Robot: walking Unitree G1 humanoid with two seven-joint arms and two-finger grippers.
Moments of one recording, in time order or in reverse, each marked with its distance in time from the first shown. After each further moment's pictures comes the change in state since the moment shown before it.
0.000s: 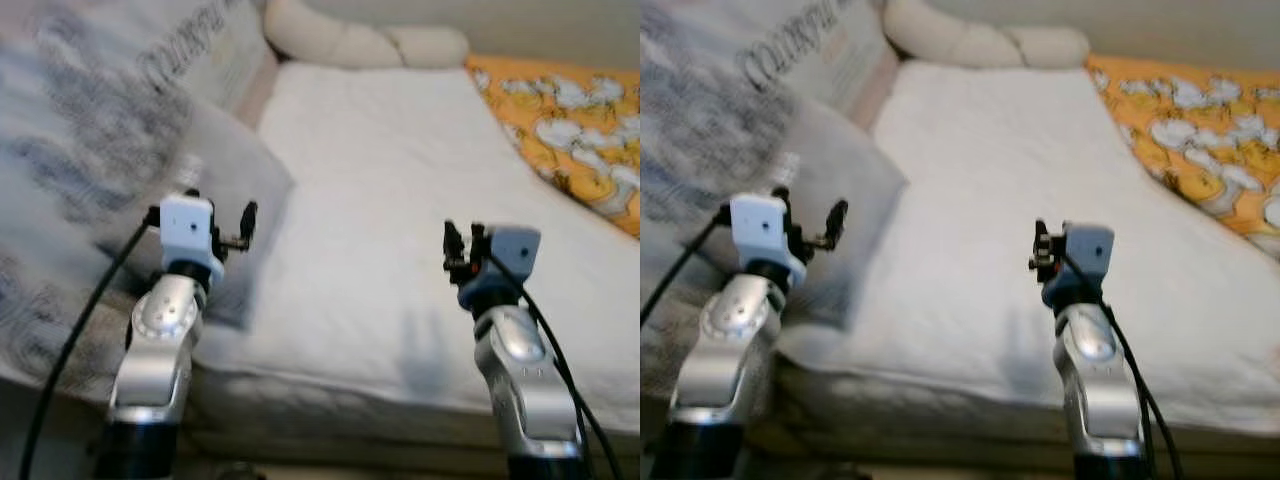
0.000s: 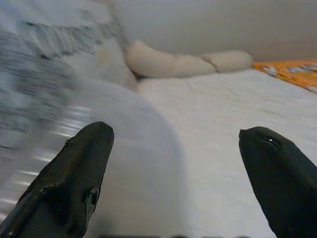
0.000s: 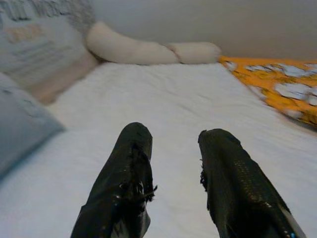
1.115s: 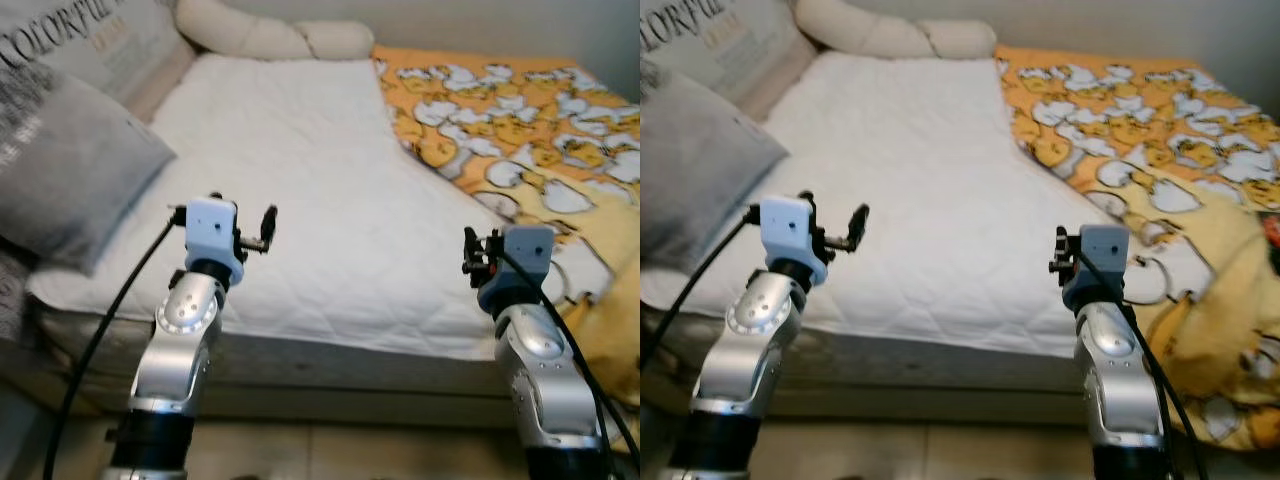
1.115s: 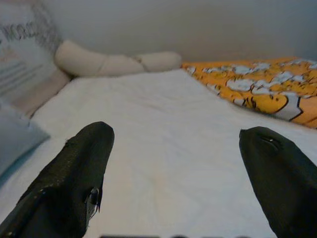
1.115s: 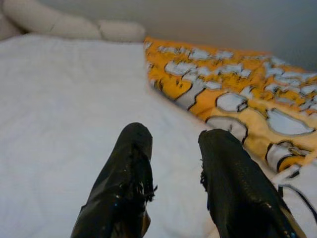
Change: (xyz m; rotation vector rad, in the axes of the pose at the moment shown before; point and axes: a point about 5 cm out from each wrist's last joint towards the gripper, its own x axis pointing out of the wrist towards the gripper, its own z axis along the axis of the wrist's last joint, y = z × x) left arm 0.008 -0.006 -0.003 0.006 0.022 -0.018; right arm 0.006 -0.013 -0.004 -0.063 0.065 -0.035
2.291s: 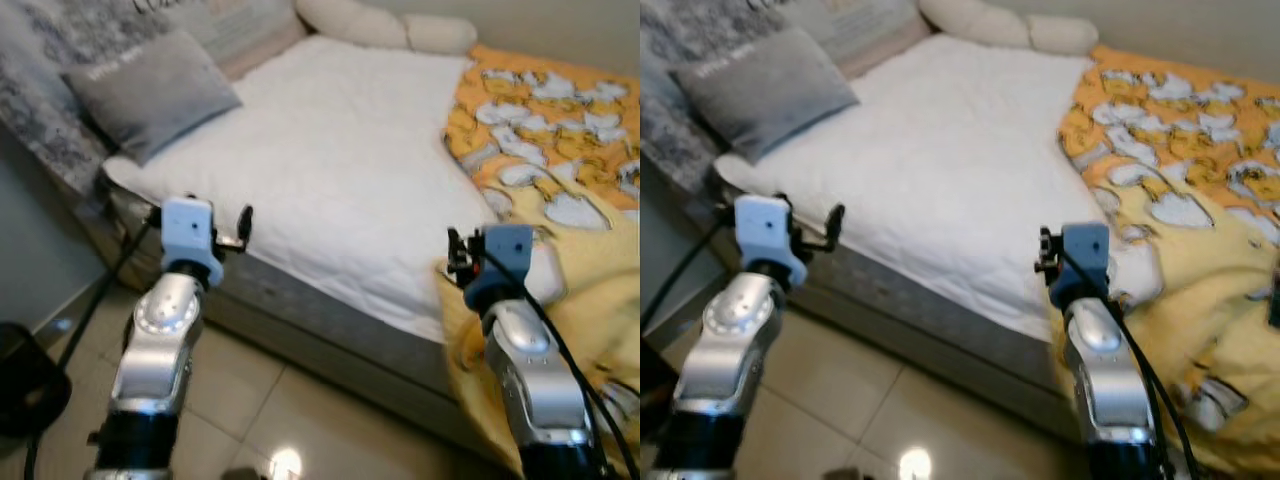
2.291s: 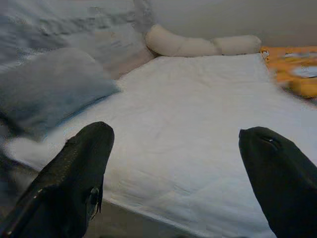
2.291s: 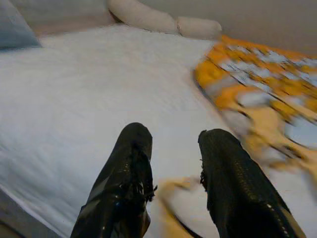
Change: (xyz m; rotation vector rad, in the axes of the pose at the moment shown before) left arm -0.001 0.006 -0.003 -0.003 0.018 0.028; right arm 0.001 0.001 -0.005 -0.046 0.034 0.014
